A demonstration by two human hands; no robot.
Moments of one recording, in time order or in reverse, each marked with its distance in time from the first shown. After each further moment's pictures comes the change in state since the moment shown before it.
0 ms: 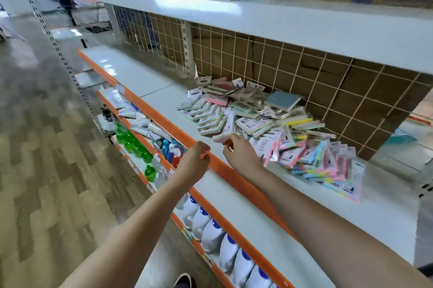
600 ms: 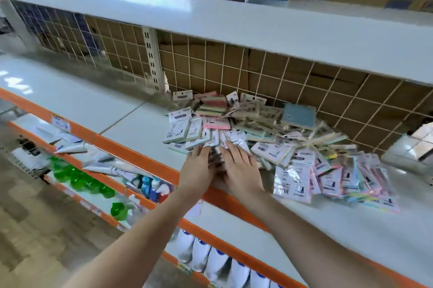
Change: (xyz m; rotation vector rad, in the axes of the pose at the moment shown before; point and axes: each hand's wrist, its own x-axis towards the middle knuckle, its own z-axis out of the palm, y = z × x) left_hand 0.176 -0.059 -0.009 0.167 -0.116 0.356; right_hand 0.104 -0.008 0.078 -0.684 0.100 0.143
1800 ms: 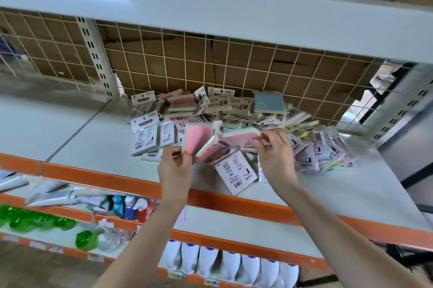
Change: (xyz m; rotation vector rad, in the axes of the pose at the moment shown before) left_hand 0.001 0.002 -0.015 -0.706 0.230 -0.136; right_hand -0.037 0.051 -0.048 0.482 0.584 0.450
